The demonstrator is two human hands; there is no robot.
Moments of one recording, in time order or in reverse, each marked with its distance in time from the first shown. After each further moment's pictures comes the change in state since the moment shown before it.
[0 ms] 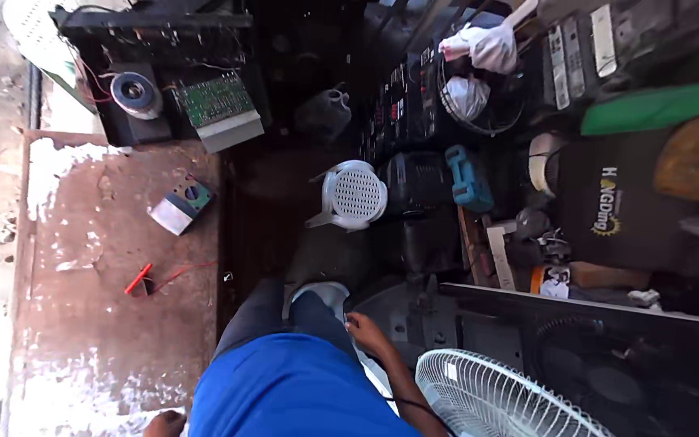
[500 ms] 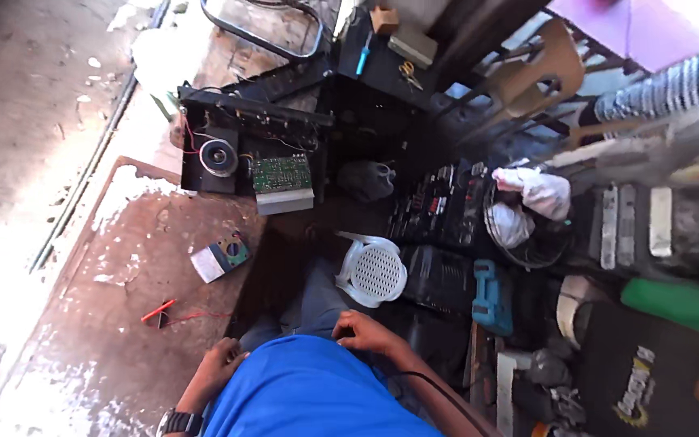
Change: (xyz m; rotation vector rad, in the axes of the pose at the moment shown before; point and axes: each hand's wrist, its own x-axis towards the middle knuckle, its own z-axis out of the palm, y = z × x) left_hand -0.031 0.275 -0.145 -0.416 0.107 0.706; right_hand 0.054 -0.260 -0.209 -0.466 -0.421 -0.670
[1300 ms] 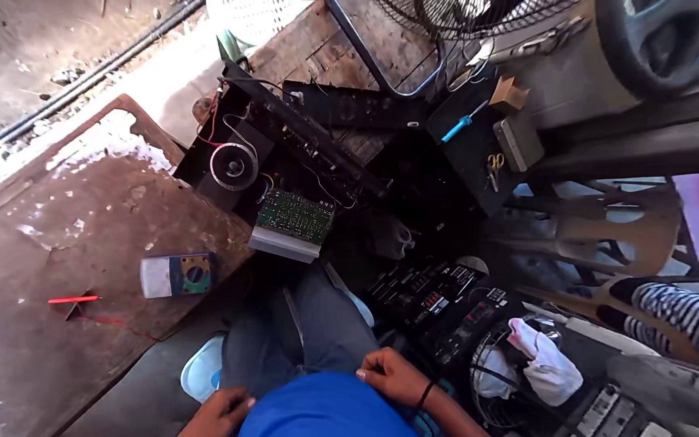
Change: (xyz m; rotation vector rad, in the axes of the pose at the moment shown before) left_hand 0.090 0.150 0.081 -0.673 -0.051 -0.114; right_hand 0.031 -0.025 -0.276 -0.019 -0.322 0.384
